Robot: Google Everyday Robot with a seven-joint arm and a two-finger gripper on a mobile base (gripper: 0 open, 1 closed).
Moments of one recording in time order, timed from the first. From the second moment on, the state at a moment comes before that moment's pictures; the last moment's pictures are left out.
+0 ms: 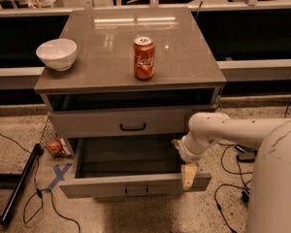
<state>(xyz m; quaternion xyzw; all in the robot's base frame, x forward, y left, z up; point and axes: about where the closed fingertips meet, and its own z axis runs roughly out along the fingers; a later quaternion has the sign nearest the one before) 0.547 -0.143 0.476 -0.74 0.65 0.08 0.12</state>
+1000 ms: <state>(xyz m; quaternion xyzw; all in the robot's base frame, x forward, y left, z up) 0.584 -0.157 0.457 -0.72 0.68 0.10 0.12</state>
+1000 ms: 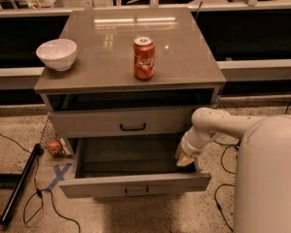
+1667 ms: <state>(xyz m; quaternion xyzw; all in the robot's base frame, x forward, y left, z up) 0.582 -0.131 0.382 -0.70 0.70 0.10 0.10</state>
